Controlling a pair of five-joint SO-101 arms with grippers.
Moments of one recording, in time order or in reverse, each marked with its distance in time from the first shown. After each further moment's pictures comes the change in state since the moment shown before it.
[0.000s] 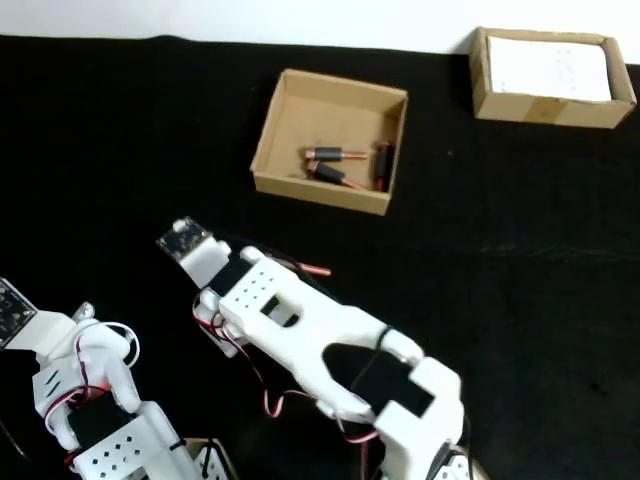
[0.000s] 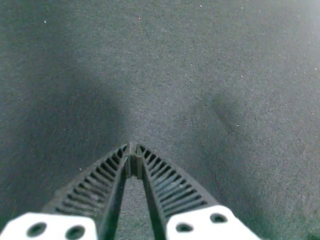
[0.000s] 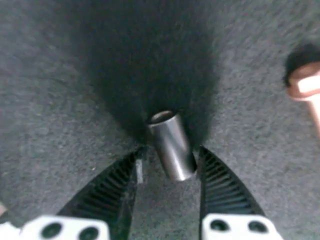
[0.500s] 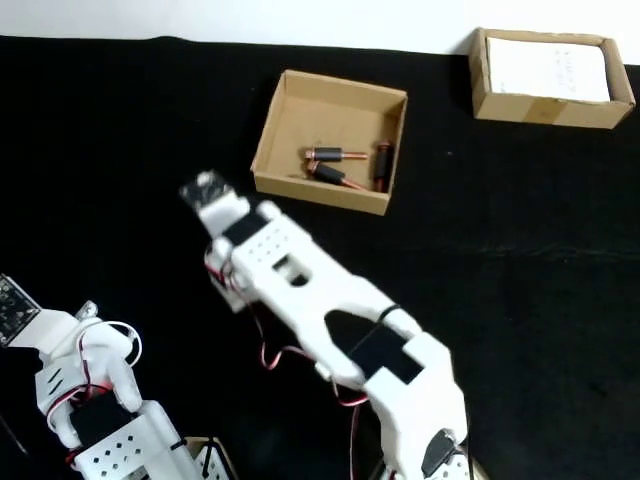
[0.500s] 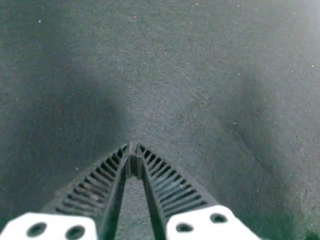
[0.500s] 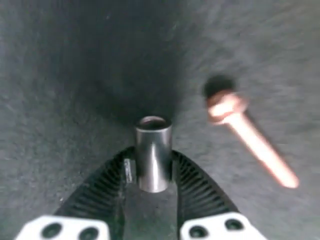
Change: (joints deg) left arm 0.8 0.0 0.0 0.0 0.0; right arm 9.0 5.9 -19.1 10.9 0.1
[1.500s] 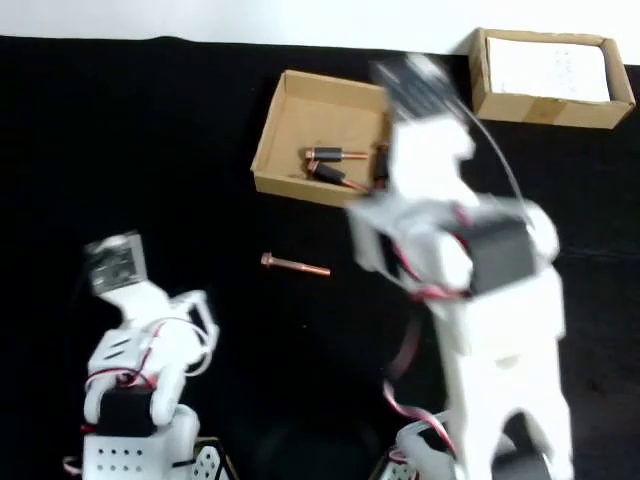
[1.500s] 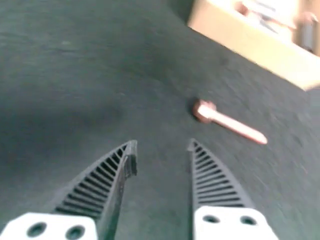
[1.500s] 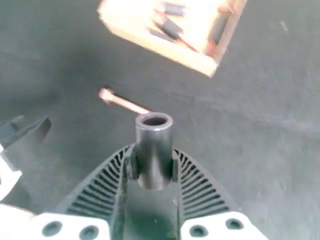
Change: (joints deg) left arm 39.3 7.5 -12.1 10.8 -0.2; right arm 27.8 -56.9 6.9 23.9 0.0
